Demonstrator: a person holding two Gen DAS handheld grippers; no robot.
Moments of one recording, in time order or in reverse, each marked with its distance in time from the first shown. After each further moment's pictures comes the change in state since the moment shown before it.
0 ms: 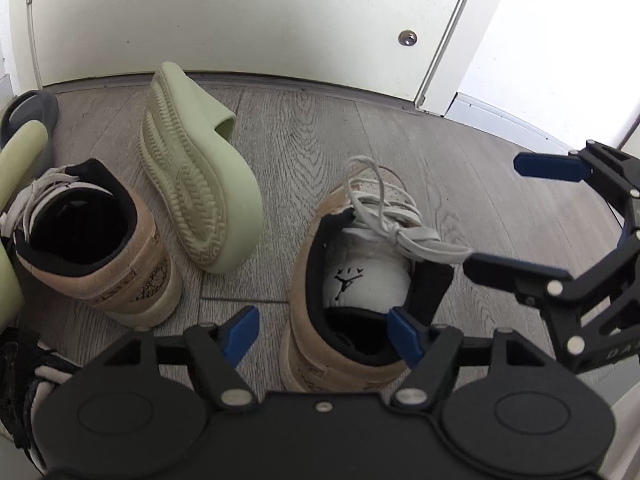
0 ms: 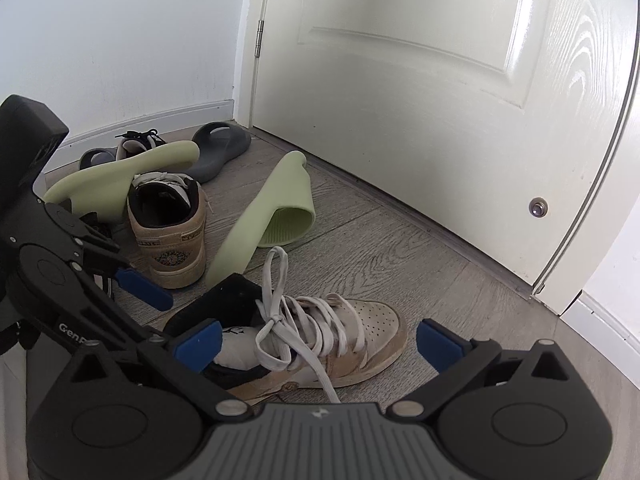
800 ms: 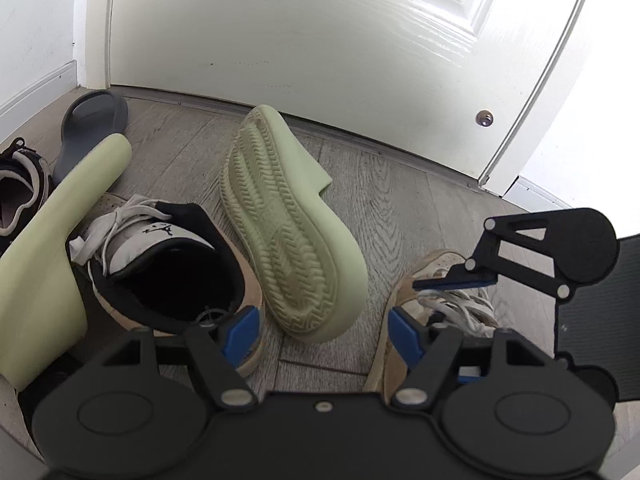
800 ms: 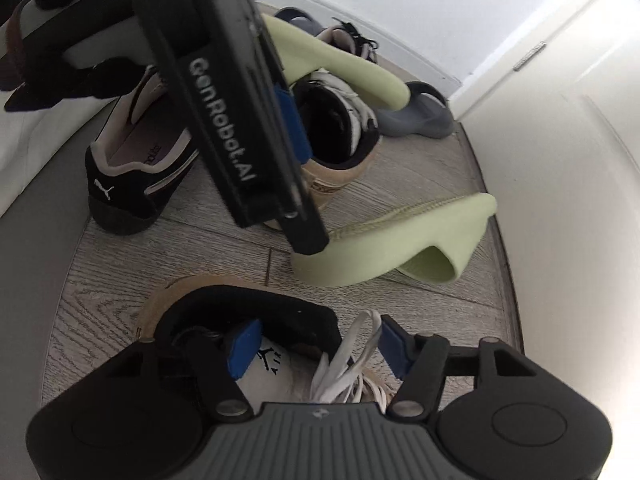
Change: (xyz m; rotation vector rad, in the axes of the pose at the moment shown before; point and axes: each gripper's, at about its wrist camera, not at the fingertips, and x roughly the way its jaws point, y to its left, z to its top) left arm 0.000 0.064 0.022 -0.175 -0.115 0.066; right arm 0.096 0.076 0.038 -0.845 0.156 0.301
